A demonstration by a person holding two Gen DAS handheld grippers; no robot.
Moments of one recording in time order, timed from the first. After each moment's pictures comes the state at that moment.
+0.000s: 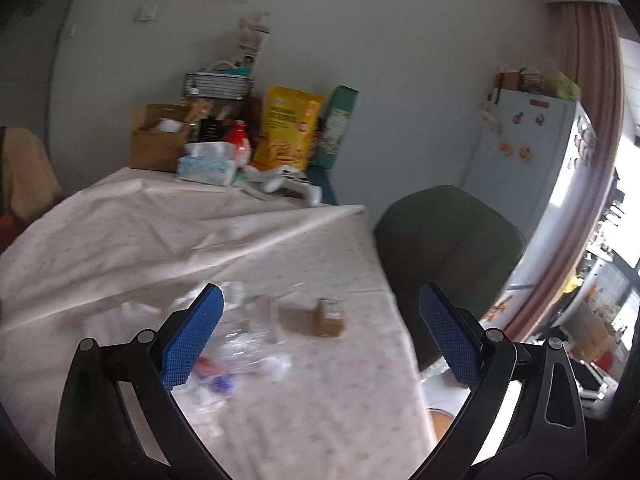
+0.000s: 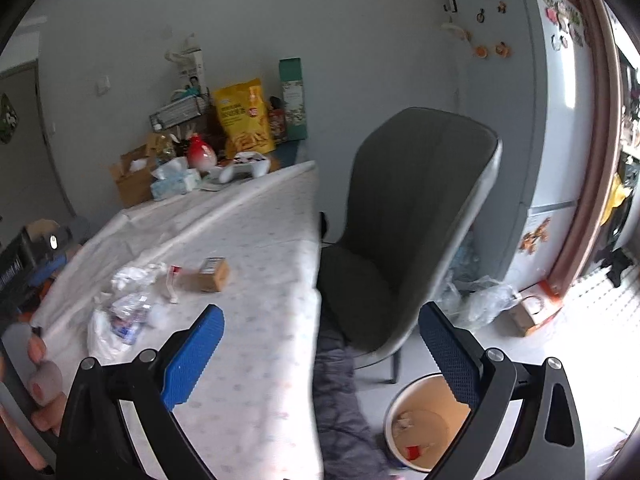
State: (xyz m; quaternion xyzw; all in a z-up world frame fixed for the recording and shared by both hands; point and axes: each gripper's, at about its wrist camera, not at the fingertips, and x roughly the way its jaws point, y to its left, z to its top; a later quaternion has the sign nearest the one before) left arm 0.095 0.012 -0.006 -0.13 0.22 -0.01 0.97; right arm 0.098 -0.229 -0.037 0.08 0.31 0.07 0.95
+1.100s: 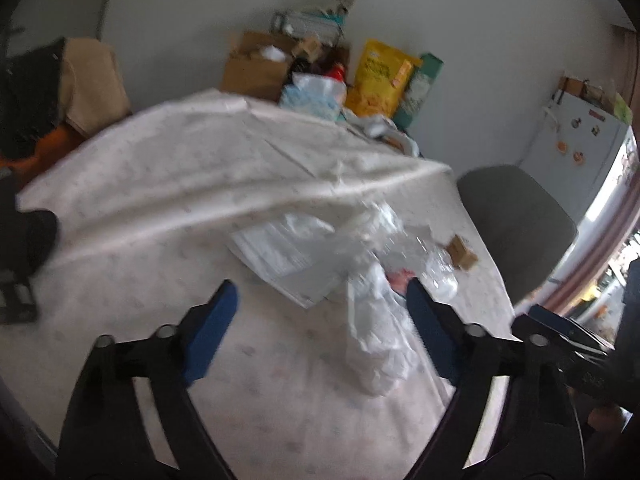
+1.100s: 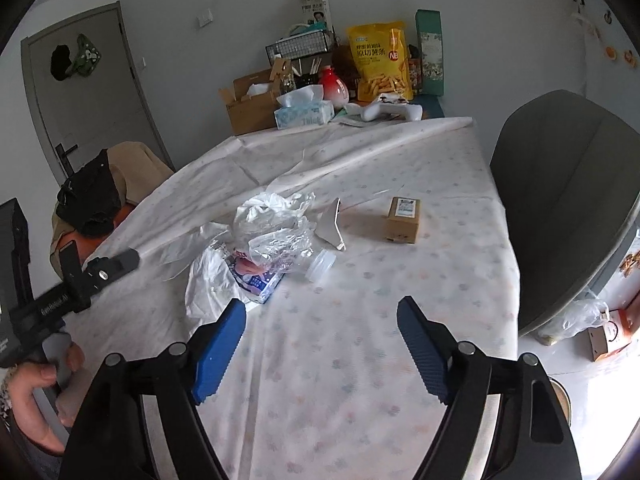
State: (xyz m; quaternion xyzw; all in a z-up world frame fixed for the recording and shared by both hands) left arm 0.052 0.152 -0.085 -0.19 0.31 0.04 0.93; right arm 0.110 -0.072 -0.080 0.02 0.37 0.24 0.90
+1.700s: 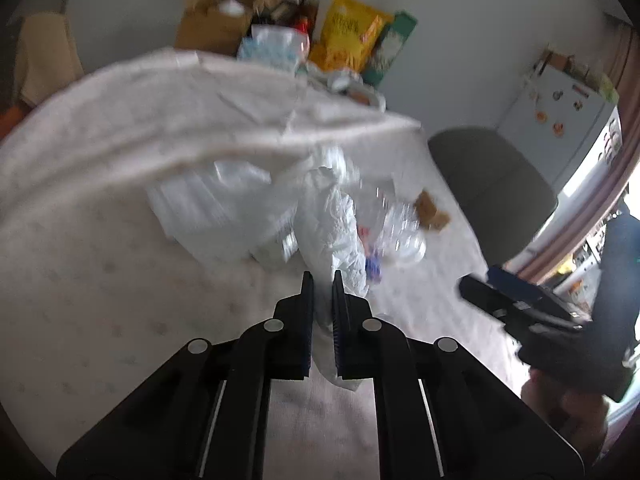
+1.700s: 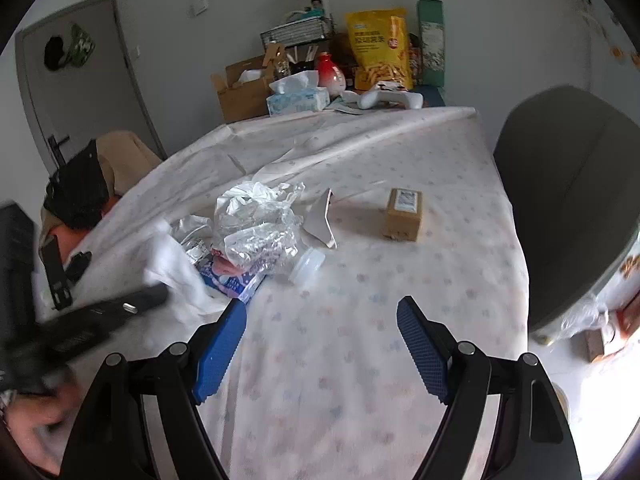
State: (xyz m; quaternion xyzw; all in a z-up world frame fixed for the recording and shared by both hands) left arm 0.074 0.120 -0.097 -0.20 0.35 -0.01 0.92; right arm 0.140 -0.054 -0.095 -0.02 0.38 0.24 0.89
